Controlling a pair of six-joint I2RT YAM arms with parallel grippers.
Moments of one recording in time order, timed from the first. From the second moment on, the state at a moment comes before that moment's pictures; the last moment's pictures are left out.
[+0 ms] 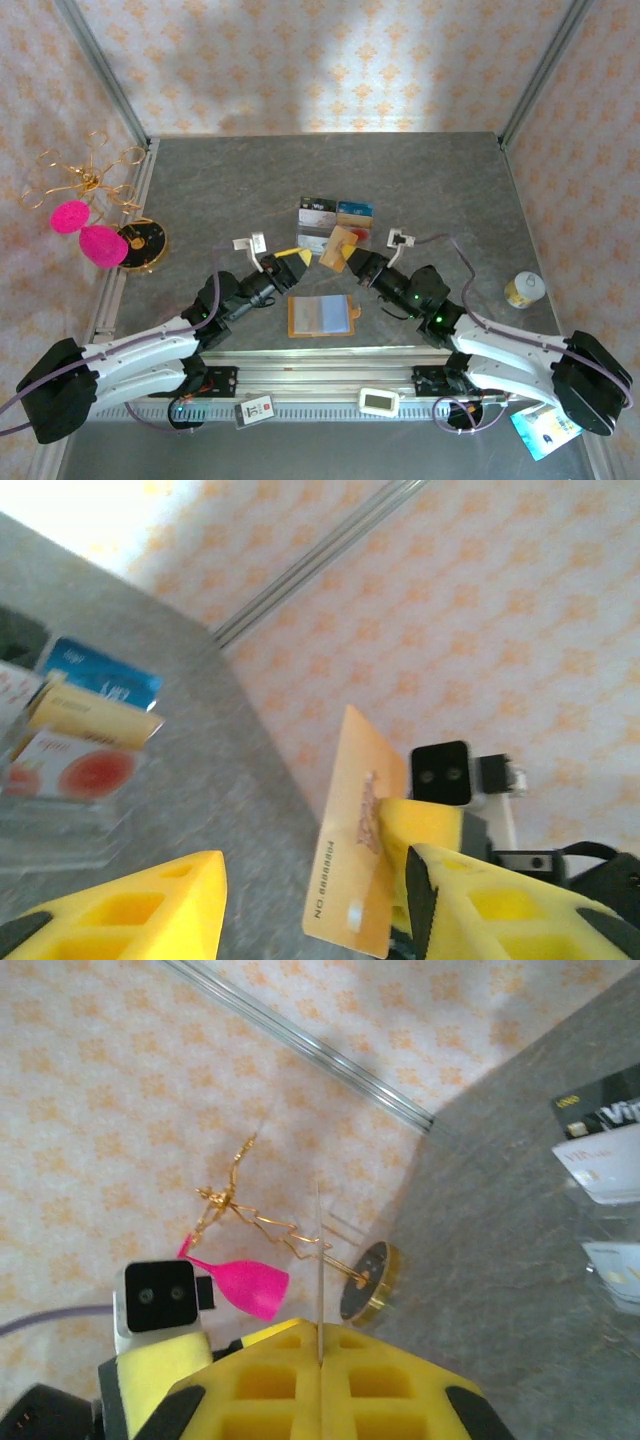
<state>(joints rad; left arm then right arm) -0.80 0.92 0.26 0.77 0.00 -0.92 0.87 0.96 0.30 0.75 0.01 1.01</state>
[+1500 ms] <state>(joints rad) -0.76 0.96 0.30 0.83 0.08 -0.88 0.91 1.08 0.43 0.71 -0.03 0.96</state>
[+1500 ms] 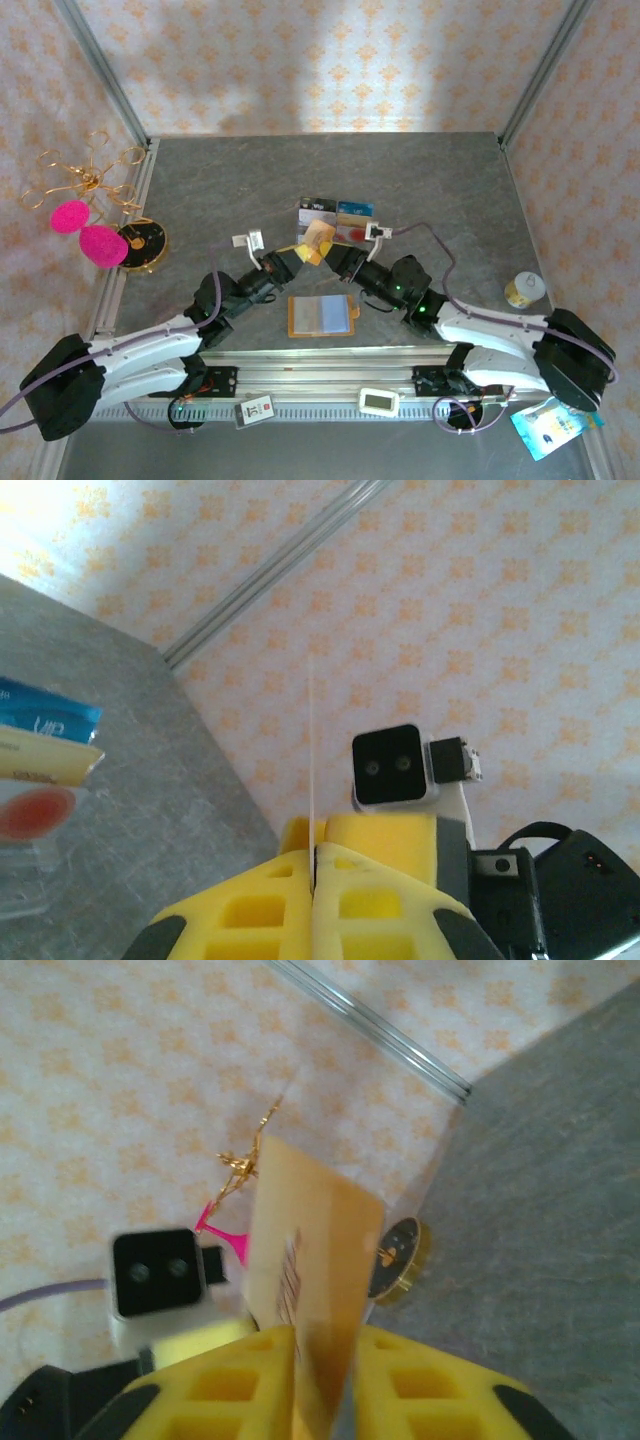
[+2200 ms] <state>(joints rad) -0.65 1.48 1.23 -0.25 0.39 0.21 0.46 0.64 0.44 0.00 -0.05 0.81</state>
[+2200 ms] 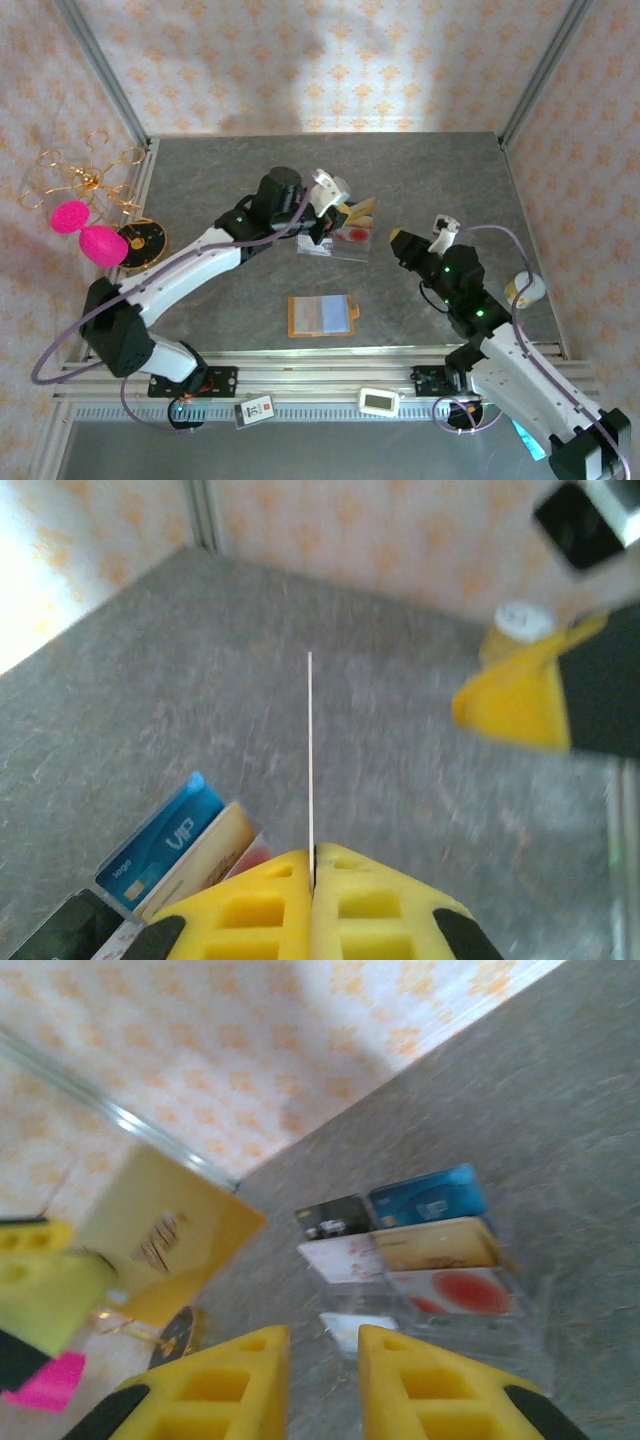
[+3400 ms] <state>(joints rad) -0.54 2.01 1.68 -0.61 0.51 0.83 0.28 0.84 0.43 0.04 -0.14 0.84</state>
